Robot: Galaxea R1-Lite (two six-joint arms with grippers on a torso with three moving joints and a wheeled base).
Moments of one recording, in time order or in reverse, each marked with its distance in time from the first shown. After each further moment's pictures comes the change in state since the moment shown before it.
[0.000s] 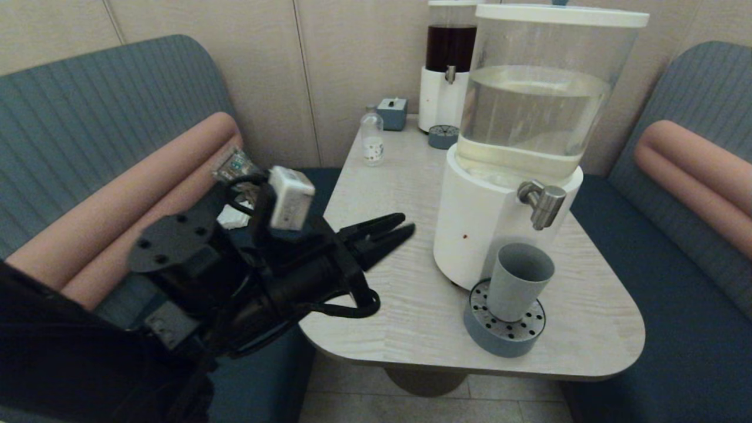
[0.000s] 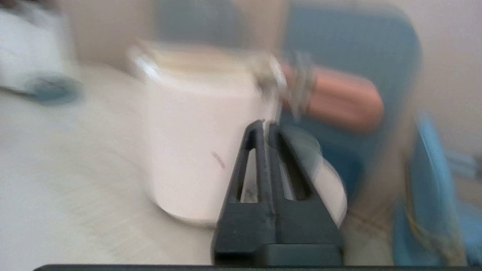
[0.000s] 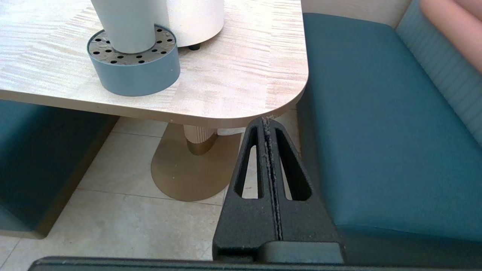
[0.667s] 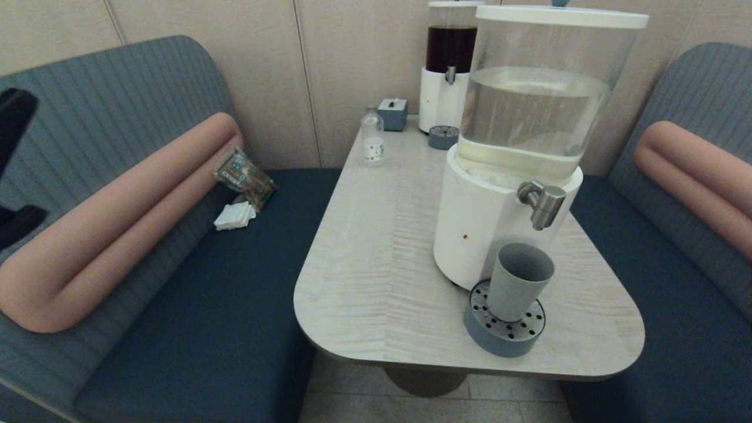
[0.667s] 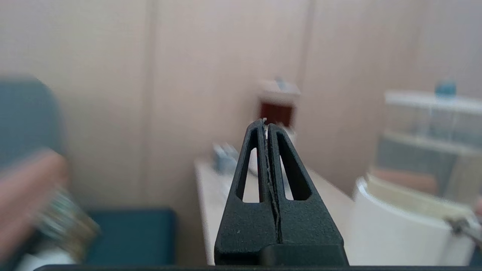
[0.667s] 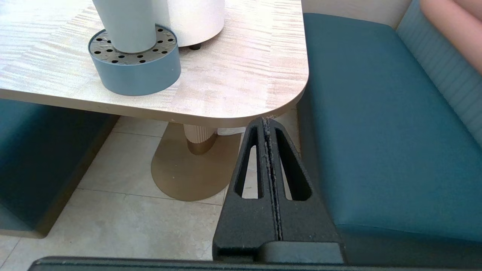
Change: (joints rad) left arm 0.550 -0.675 0.295 0.016 0.266 -0.111; right arm 0.000 0.000 0.000 0.001 0.001 0.000
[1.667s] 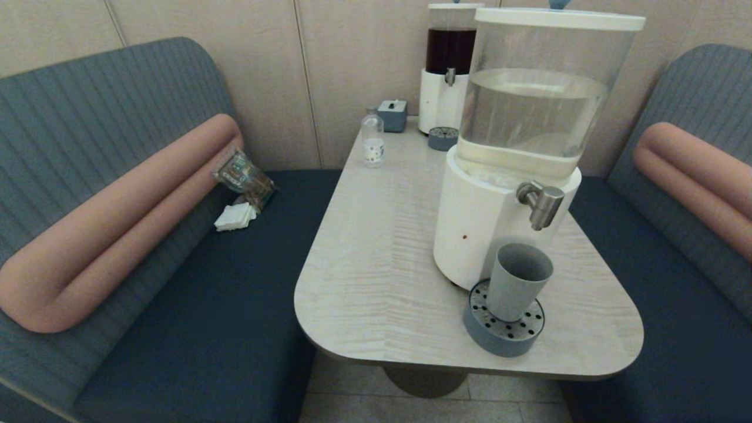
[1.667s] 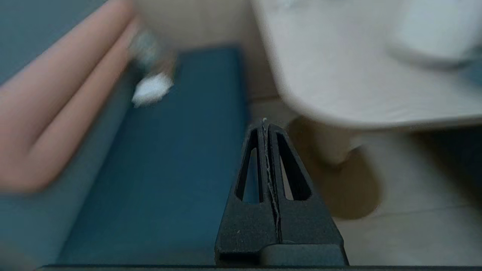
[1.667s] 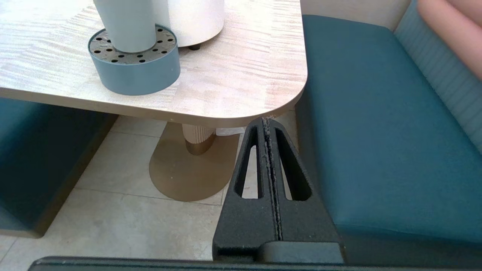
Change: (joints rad) left arm 0.054 -1.103 0.197 1.492 -0.003 0.309; right arm 0.000 0.000 0.000 0.000 0.000 -0.009
